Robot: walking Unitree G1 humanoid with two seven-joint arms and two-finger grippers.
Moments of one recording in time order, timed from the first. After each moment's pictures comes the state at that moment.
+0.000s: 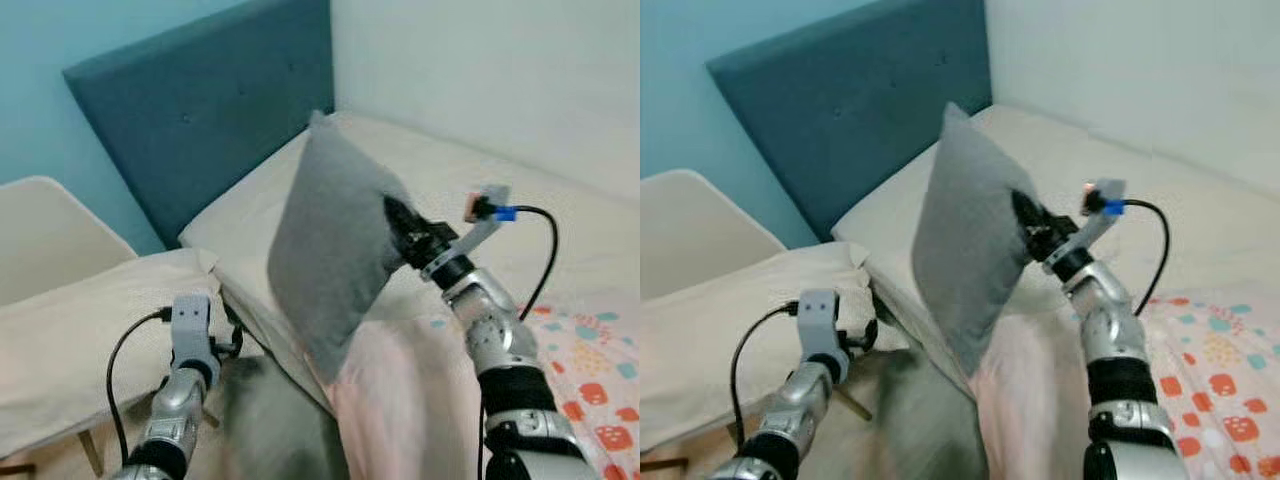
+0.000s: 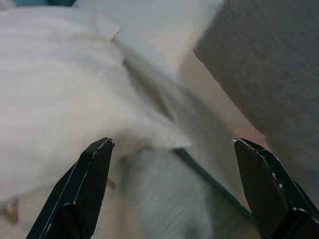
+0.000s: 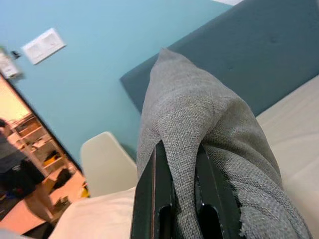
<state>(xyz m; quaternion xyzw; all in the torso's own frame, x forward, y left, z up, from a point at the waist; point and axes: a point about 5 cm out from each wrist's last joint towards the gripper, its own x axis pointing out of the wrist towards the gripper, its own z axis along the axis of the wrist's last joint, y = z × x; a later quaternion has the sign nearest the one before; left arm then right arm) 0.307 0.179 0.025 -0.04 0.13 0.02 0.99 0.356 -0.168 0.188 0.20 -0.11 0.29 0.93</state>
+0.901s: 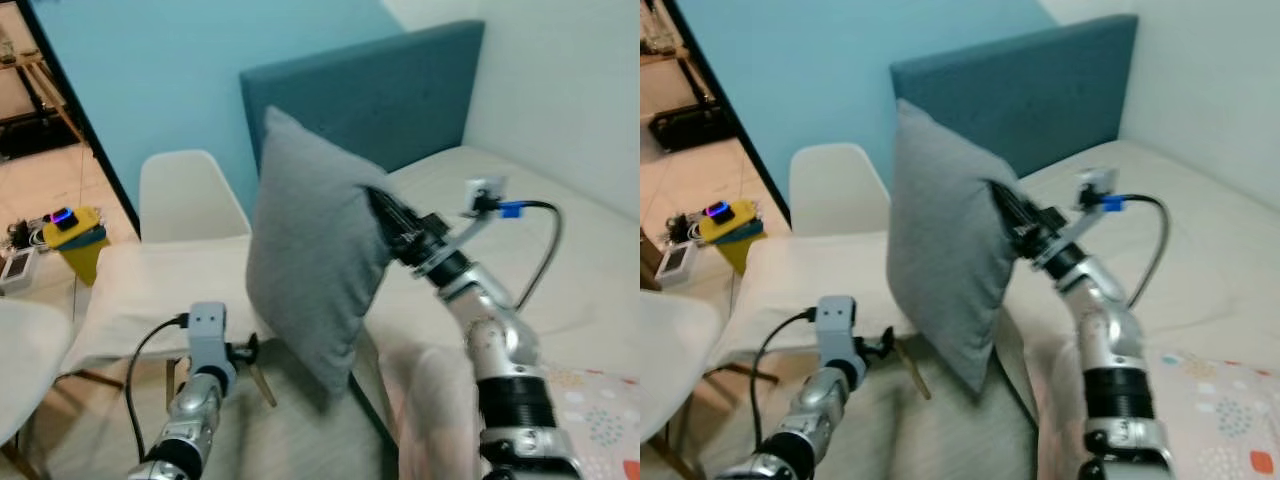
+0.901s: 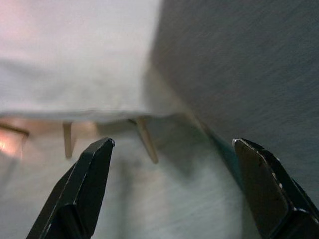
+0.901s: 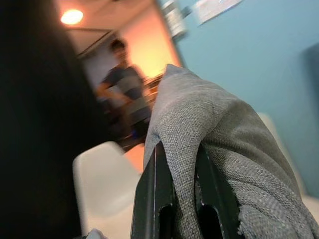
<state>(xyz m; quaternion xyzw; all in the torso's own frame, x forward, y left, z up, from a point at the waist) 0.311 0.147 0.023 -0.06 0.14 0.00 0.99 0.335 -0.132 0.203 0.19 -0.12 0.40 0.89</state>
